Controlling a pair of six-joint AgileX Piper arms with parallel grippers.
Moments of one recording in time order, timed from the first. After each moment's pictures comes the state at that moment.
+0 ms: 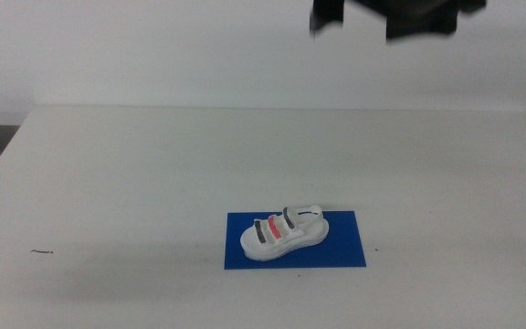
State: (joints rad) left arm 0.00 0.00 0.00 0.10 0.13 -0.05; right arm 0.69 1.65 -1.89 -0.26 1.16 0.63
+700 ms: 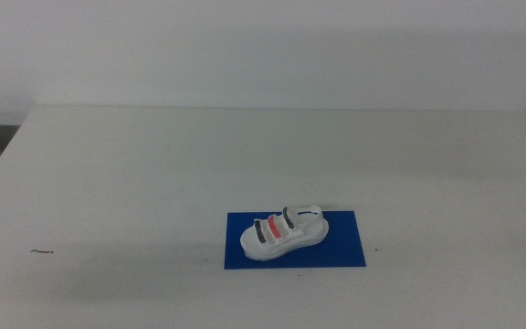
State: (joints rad) left arm 0.00 0.00 0.00 0.10 0.13 -0.05; right arm 0.27 0.72 -0.79 -0.02 0.45 -0.06
